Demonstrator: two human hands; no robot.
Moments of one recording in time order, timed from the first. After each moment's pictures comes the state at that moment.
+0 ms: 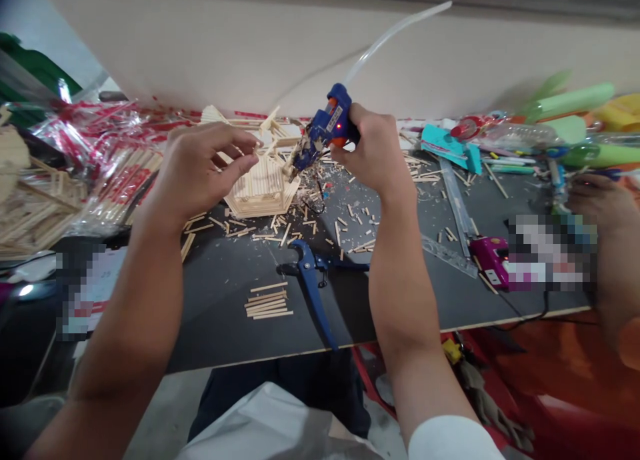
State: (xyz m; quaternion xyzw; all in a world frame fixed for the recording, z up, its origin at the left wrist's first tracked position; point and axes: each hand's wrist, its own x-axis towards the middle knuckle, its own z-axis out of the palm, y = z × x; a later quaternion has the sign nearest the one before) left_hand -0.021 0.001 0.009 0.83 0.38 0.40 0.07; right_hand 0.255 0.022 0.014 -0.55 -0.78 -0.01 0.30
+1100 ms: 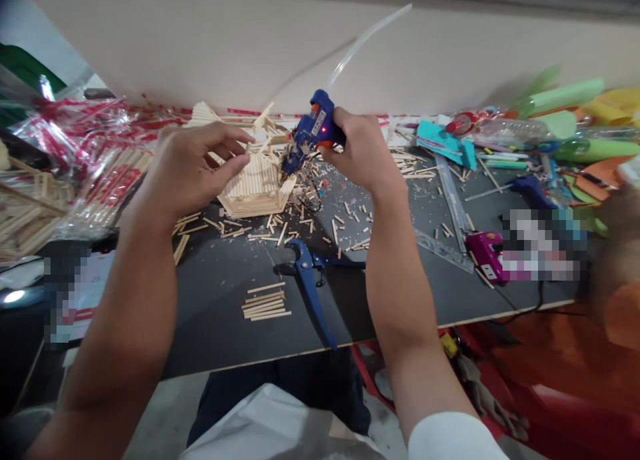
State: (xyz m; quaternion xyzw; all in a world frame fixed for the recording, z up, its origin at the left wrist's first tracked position) left_hand -0.024 0.006 0.006 0.83 0.40 0.38 0.08; right_hand 0.250 0.027 0.011 -0.58 -0.79 0.00 0.22
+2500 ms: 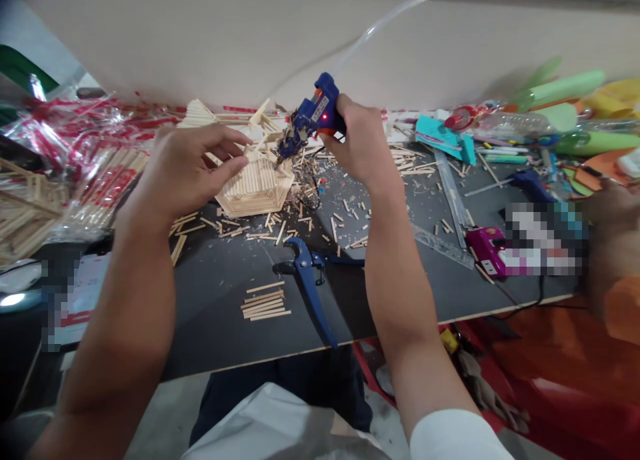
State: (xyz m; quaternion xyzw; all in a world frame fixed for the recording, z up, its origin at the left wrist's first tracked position) left_hand -0.023 0.001 0.010 0.83 0.43 0.33 0.12; right_hand 0.252 0.036 0.002 -0.54 -0.78 -0.03 0.32
